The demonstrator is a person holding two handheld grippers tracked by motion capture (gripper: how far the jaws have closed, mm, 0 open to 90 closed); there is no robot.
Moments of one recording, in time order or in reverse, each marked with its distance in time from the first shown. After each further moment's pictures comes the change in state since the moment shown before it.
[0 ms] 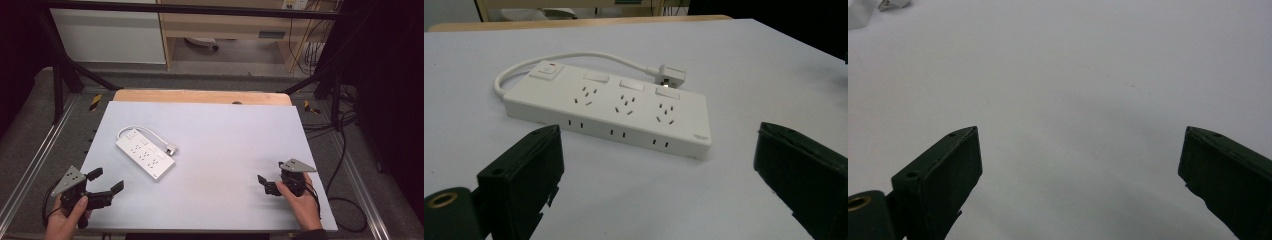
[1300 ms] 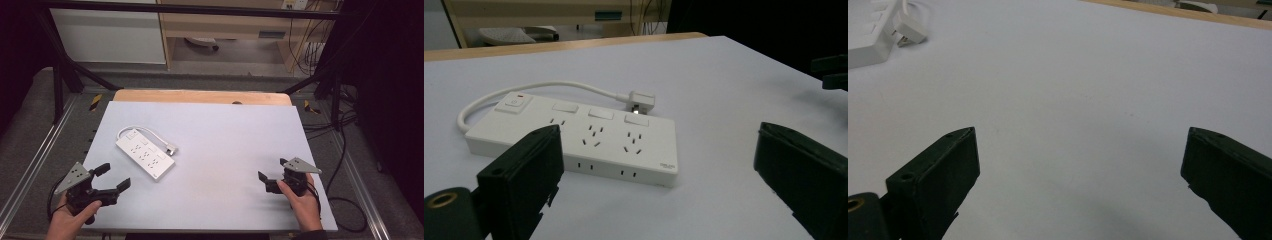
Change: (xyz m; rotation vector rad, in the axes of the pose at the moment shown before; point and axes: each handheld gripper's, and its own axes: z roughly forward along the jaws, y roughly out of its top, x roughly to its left) left arm -0.018 0.019 0.005 -0.049 -0.068 0.025; right arm 0.001 0.006 -0.008 -0.094 0.000 0.017
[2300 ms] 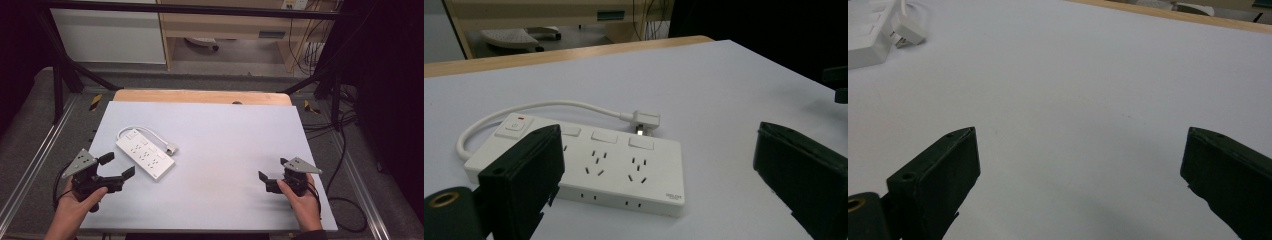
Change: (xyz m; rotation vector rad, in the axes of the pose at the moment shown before) left arm 0.004 0.027 0.019 0.019 0.017 0.011; right arm 0.000 0.001 -0.001 -0.004 -0.008 -0.004
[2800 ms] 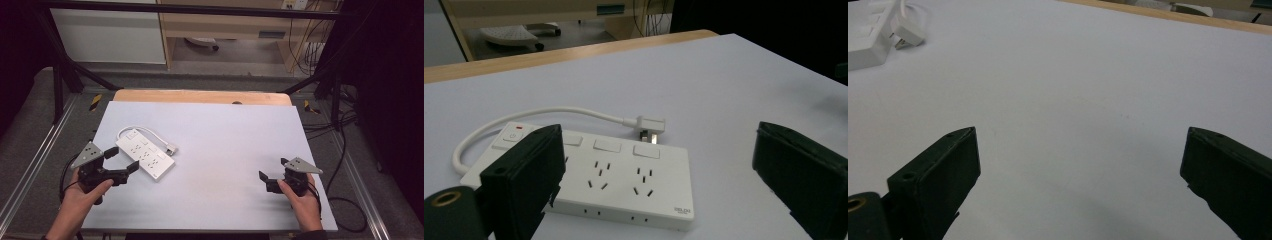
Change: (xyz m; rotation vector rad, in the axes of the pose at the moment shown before) left arm 0.003 0.010 0.018 0.028 -0.002 0.015; right arm 0.000 0.000 -0.001 -0.003 -0.002 0.005
